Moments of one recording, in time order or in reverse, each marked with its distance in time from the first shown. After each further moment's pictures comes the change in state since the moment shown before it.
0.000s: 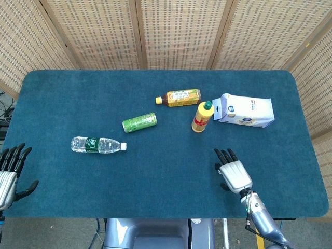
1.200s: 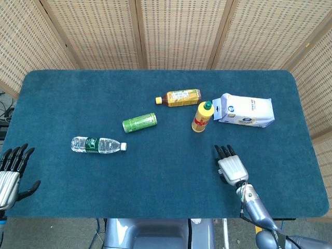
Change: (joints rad) left arm -0.006 -0.007 0.004 0.000 0.002 -0.009 0.015; right arm 0.101 -0.078 -0.007 0.132 0.159 -0.036 -0.040
